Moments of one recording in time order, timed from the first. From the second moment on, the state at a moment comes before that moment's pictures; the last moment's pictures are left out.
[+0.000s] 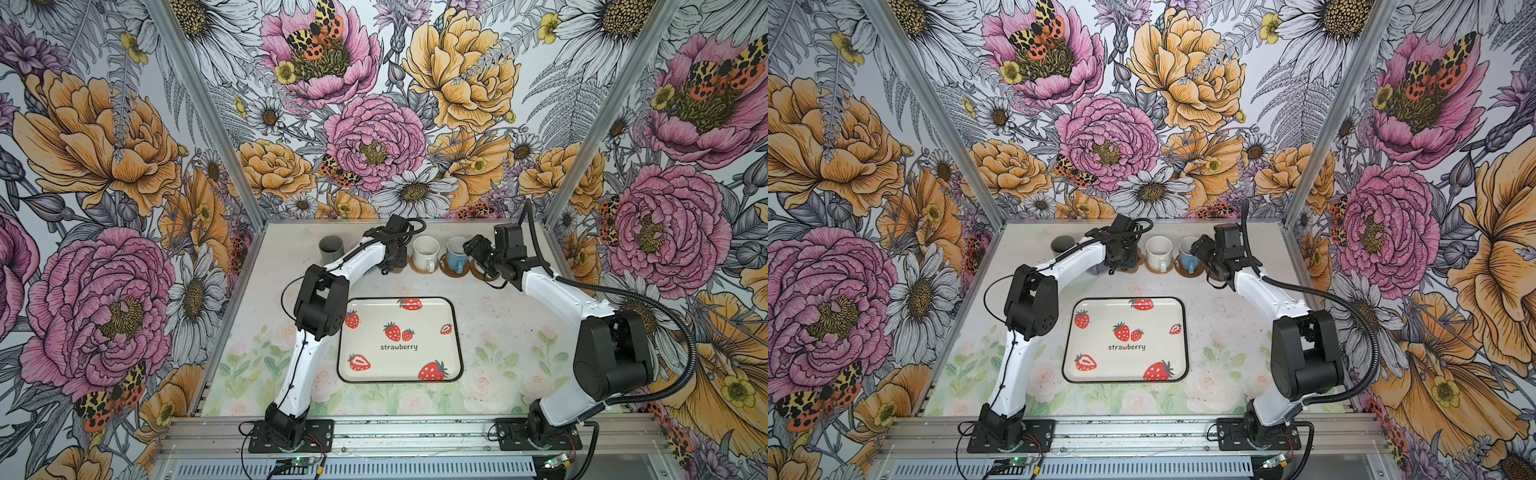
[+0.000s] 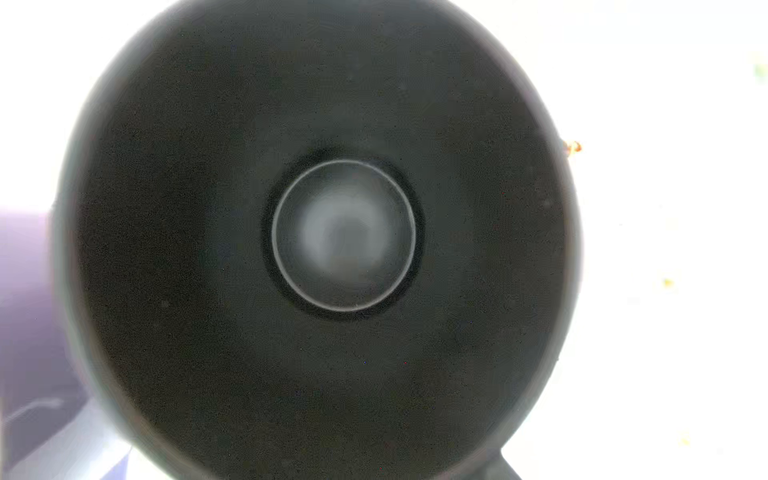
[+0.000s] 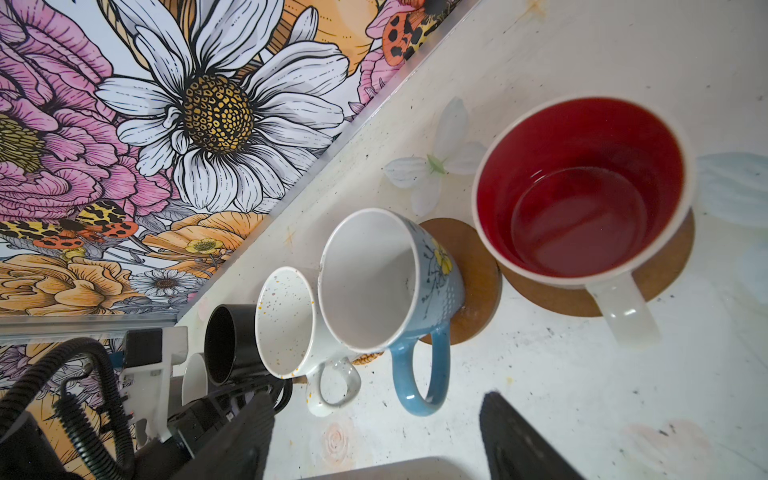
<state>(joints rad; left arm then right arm) -0.51 2.32 2.01 -0.76 -0.12 -0.42 0.19 1.60 1.16 -0.25 -0.11 0.85</state>
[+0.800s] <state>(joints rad) -0.55 2.02 1.87 -0.75 -0.11 -0.38 0.19 1.59 1.17 -0.25 -0.12 0.85</state>
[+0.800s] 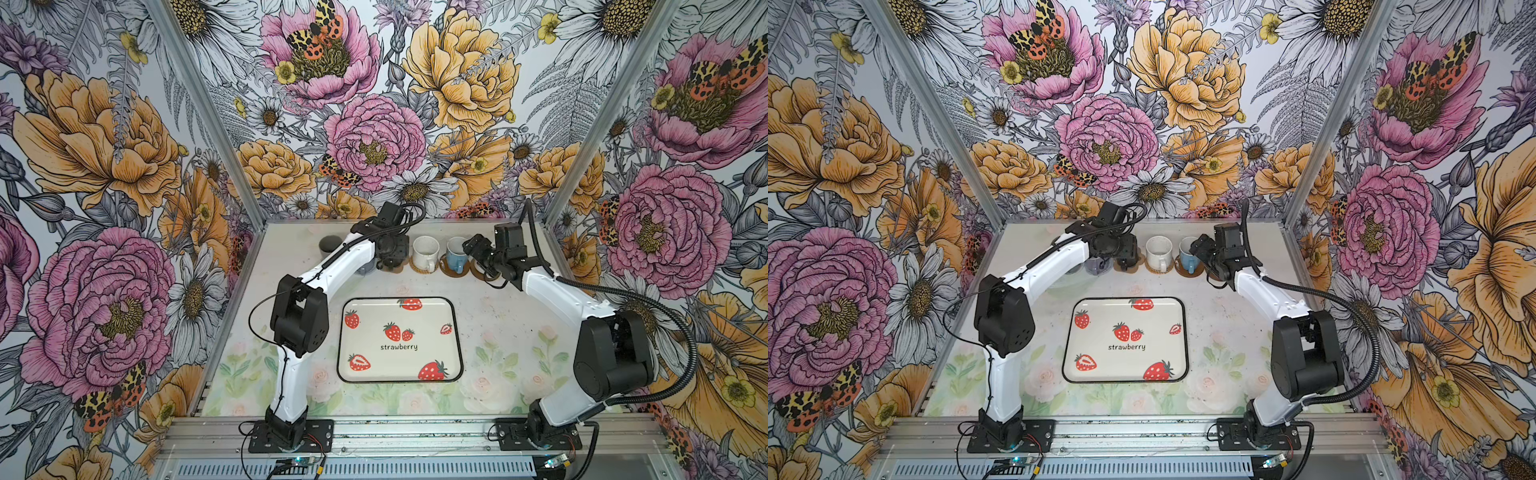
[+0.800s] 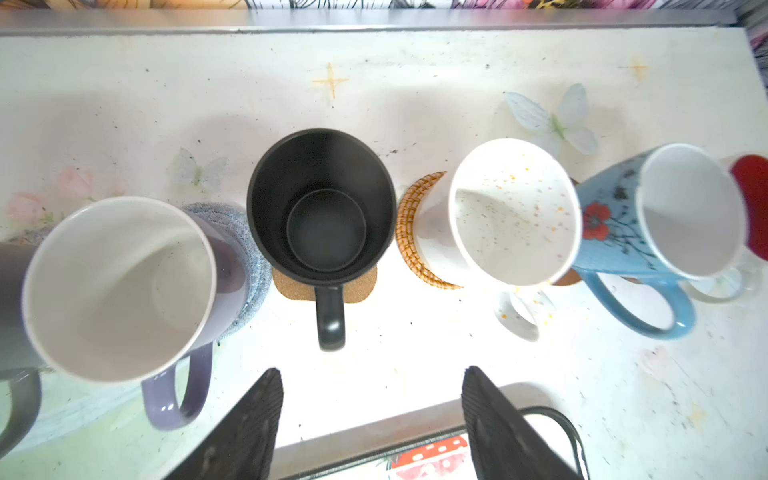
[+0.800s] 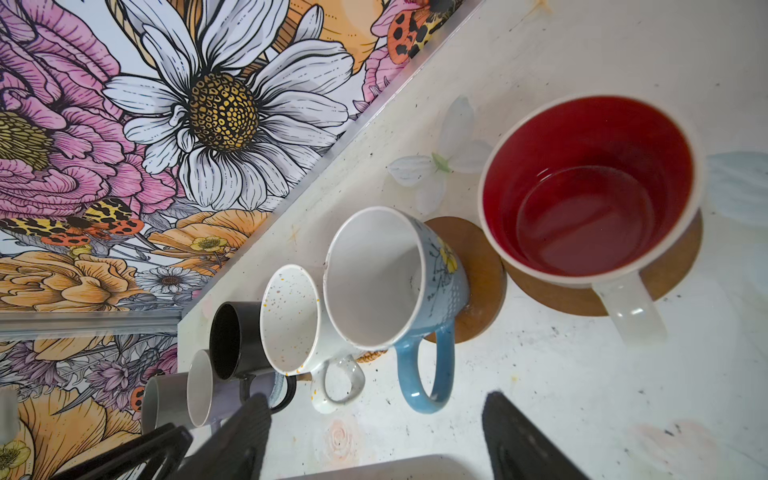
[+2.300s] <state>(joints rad) -0.37 0.86 0.45 0.10 -0.69 -0.13 0.29 1.00 0.71 -0.19 0.43 0.28</state>
